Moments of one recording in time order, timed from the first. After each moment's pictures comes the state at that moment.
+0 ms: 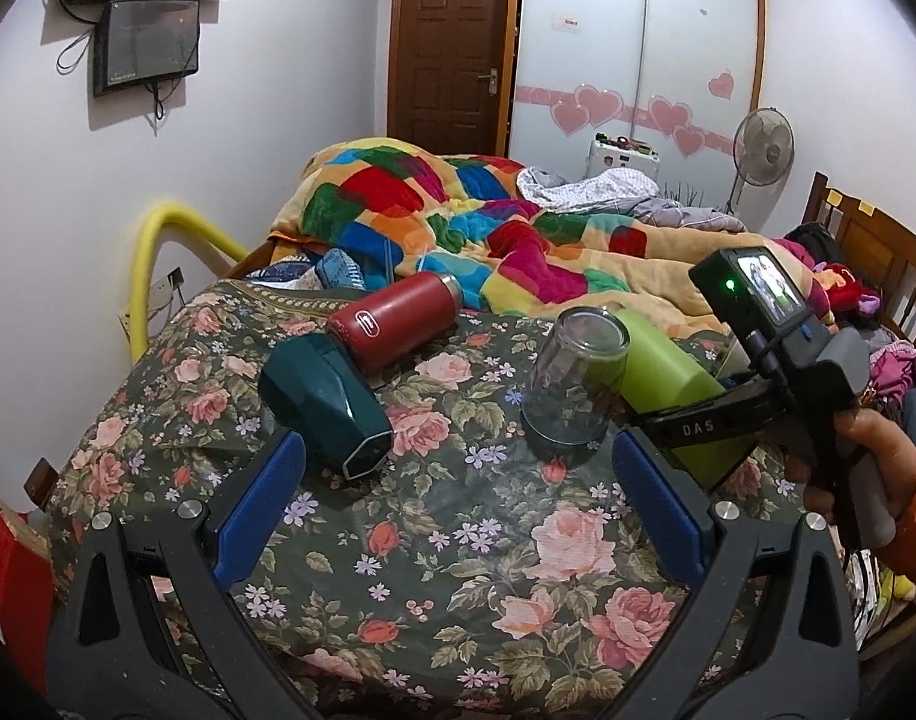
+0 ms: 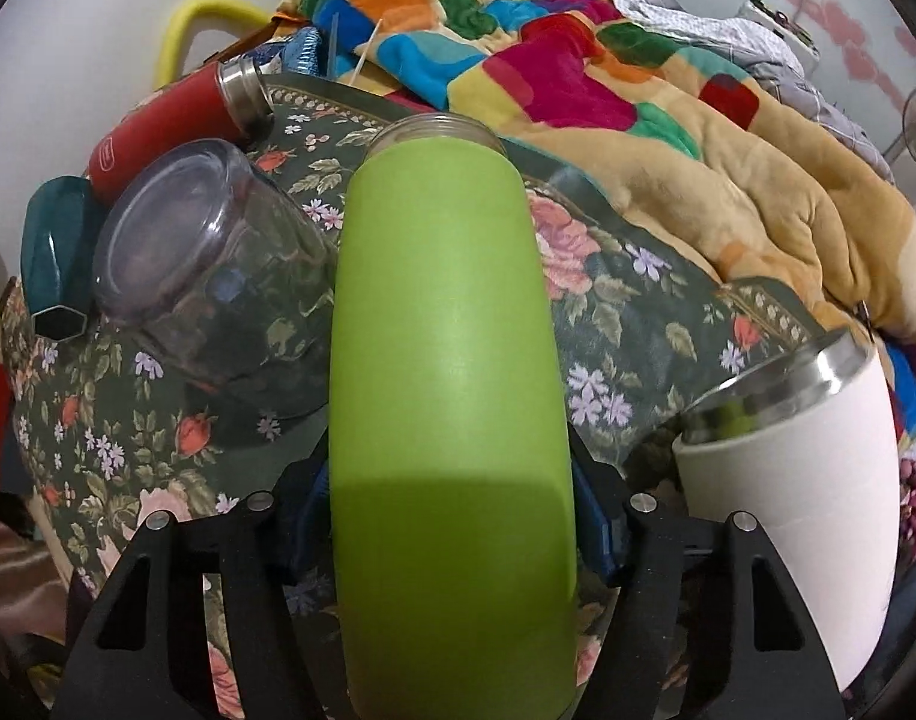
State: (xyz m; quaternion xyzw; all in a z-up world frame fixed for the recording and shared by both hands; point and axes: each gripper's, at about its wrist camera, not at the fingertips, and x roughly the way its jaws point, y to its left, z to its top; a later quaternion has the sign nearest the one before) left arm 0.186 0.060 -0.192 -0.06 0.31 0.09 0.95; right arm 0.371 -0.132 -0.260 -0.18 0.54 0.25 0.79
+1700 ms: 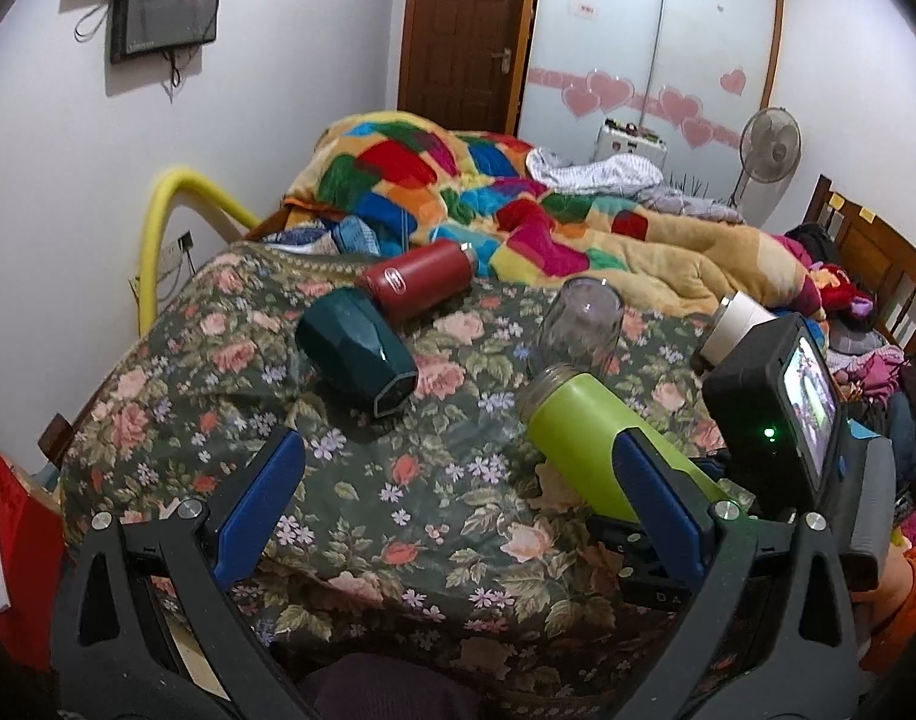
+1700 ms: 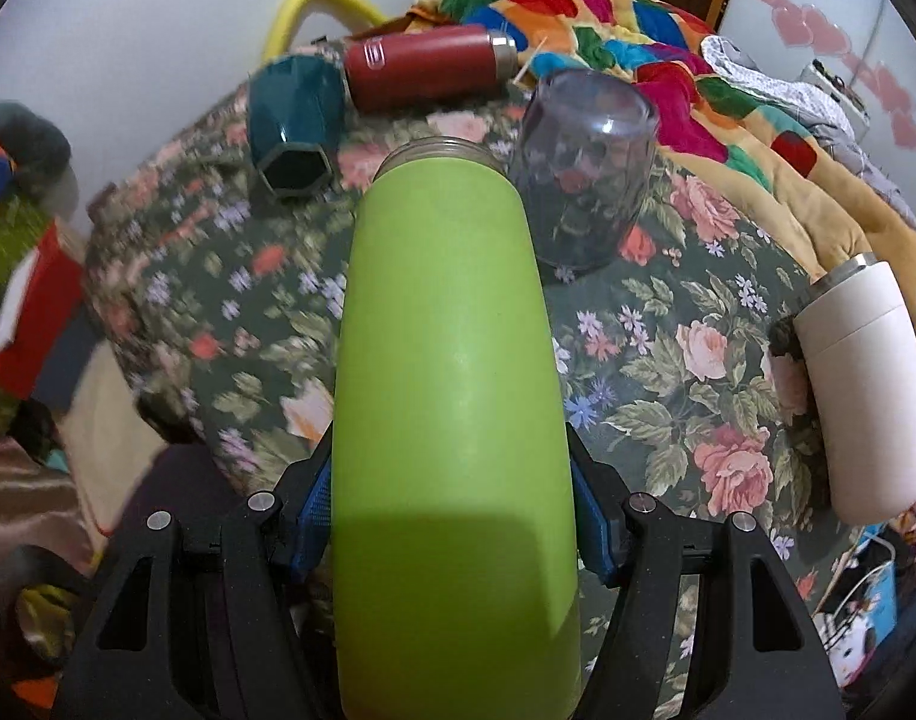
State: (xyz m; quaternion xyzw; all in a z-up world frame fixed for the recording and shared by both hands) left arm 0.151 0.068 -0.192 -0.09 0.34 0.09 0.93; right arm 0.251 -0.093 -0.273 -0.21 0.50 0.33 0.77
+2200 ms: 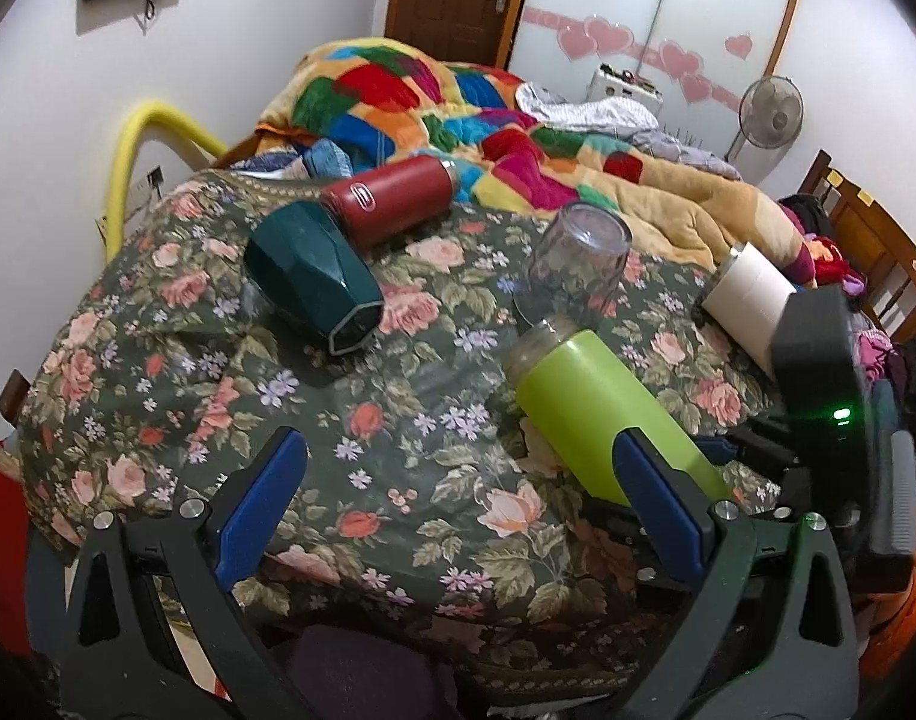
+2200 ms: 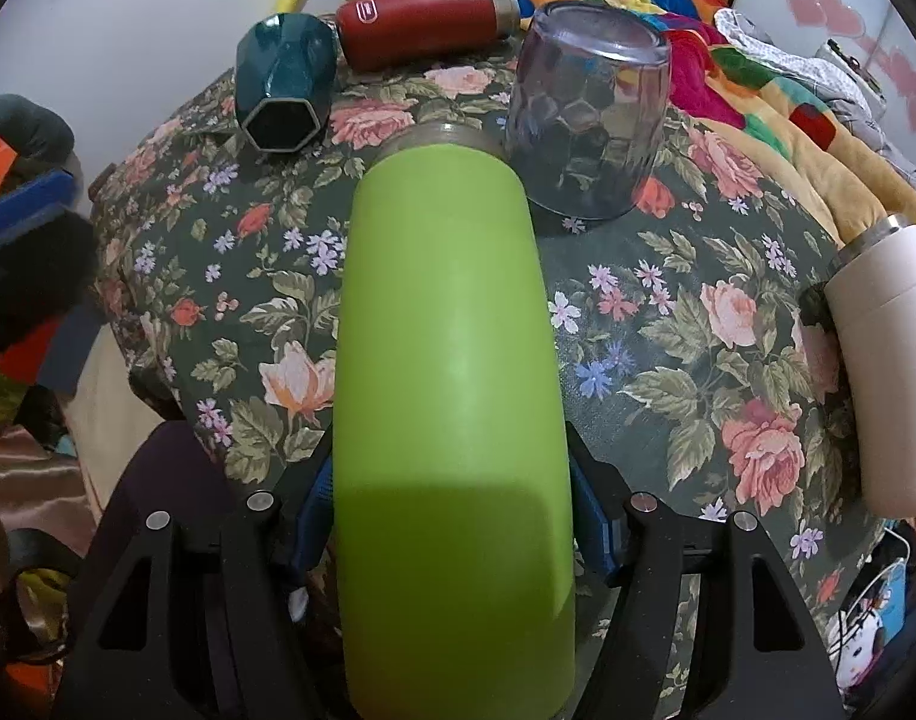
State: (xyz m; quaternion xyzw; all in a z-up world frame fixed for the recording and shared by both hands) left arm 0.178 0.069 -0.224 -0.13 0.41 0.06 0.90; right arm 0.256 -0.103 -0.280 -0.20 0.52 0.34 0.76
